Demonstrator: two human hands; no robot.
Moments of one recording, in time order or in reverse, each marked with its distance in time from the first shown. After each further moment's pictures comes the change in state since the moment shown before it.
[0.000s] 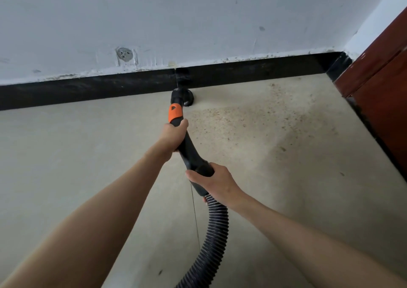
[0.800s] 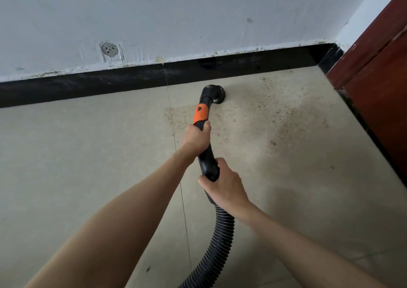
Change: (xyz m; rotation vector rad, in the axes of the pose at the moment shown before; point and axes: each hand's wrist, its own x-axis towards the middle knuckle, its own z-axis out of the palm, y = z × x) left_hand -0.016 -0.001 0.079 0.202 -0.015 0.100; right_hand -0.022 0.021 -0.029 -0.320 0.206 -0.074
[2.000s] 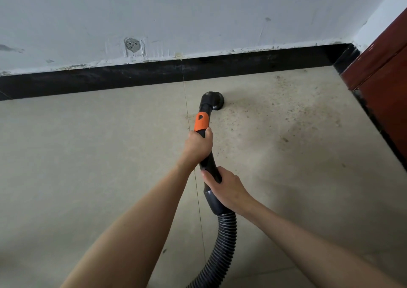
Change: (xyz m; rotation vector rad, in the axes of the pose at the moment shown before) left_hand -0.026 -0.033 -0.028 0.054 0.033 -0.028; right_hand -0.010 -0.002 0.030 0.050 -0.179 0.036
